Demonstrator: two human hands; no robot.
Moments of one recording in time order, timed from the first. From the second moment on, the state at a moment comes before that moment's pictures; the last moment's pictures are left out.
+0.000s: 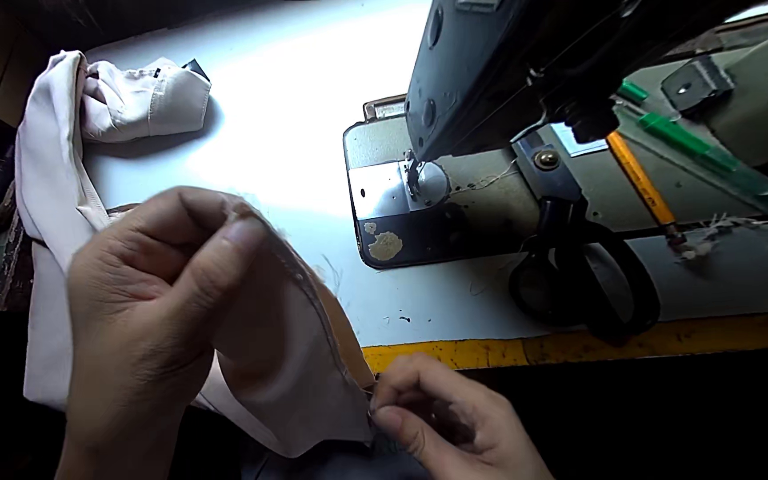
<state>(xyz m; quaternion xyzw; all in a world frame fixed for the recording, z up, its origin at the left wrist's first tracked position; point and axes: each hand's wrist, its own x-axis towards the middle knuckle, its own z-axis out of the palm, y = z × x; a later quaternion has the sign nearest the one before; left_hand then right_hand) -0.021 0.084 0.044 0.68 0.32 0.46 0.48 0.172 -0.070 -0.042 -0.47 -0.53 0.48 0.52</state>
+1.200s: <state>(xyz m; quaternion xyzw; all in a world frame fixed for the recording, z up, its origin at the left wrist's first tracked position) -0.031 0.033 0.007 0.55 0.41 0.41 0.60 0.160 -0.029 -0.008 -0.51 -0.61 0.34 0.51</state>
